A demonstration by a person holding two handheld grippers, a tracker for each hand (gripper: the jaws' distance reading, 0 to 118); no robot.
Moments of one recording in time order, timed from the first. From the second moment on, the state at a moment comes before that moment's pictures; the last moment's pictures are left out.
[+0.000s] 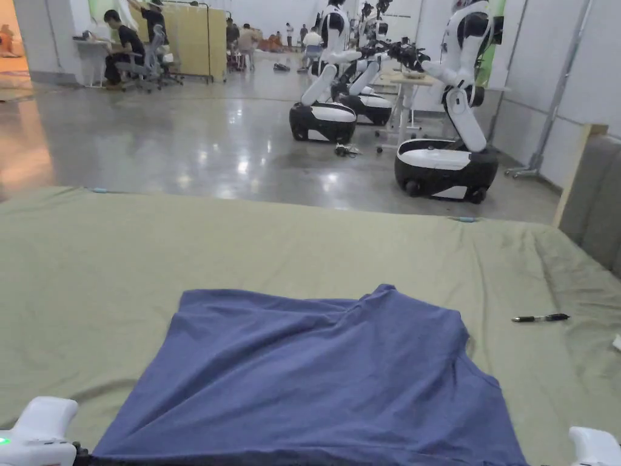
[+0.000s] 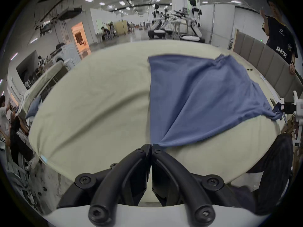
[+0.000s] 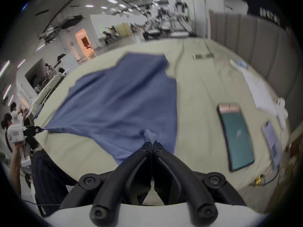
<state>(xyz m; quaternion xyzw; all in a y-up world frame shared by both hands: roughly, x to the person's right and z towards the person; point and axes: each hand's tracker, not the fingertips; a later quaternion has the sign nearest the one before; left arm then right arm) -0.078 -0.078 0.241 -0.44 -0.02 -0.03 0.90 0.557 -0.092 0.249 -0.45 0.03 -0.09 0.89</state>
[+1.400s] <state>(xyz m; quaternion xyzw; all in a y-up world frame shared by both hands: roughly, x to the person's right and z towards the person) -0.038 -0.065 0.215 -0.43 -0.07 -0.10 0.89 0.576 -0.073 0.216 -0.44 -0.03 -0.10 0.89</state>
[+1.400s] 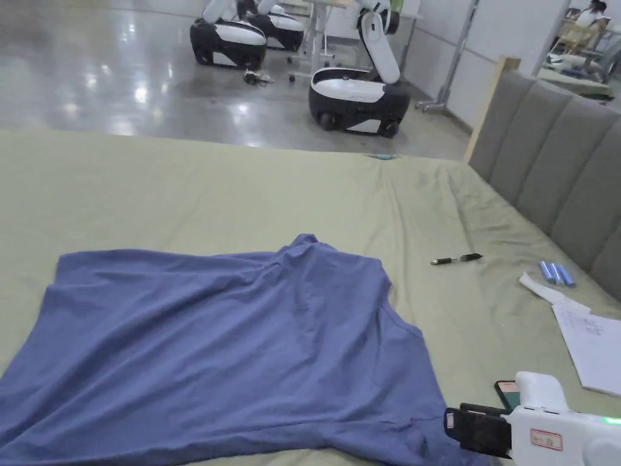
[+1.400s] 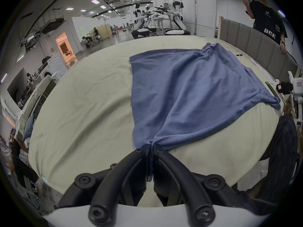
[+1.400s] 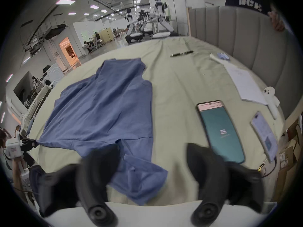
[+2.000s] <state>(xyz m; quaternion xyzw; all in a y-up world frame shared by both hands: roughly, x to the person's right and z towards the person) -0.027 -0.030 0.218 -0.39 -0.03 -0.11 0.91 0.551 -0.032 0.203 -0.44 0.00 -0.04 0.90</state>
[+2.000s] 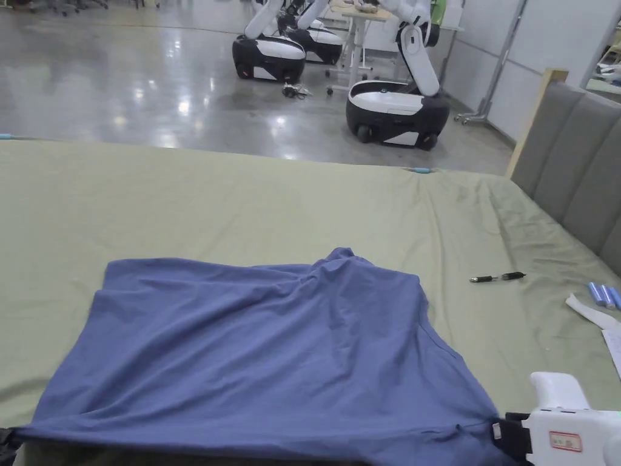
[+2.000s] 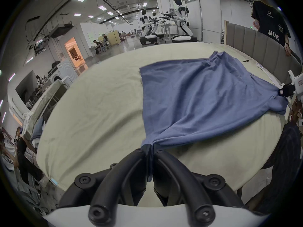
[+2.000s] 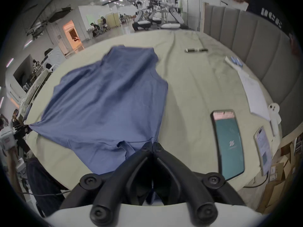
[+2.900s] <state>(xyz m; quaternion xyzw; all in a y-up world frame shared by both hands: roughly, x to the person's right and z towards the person) -0.029 -0.047 -0.003 -0.47 -0.02 -0.09 0.88 0.569 -0.065 -0.011 -0.44 -0.02 -0.12 0.89</state>
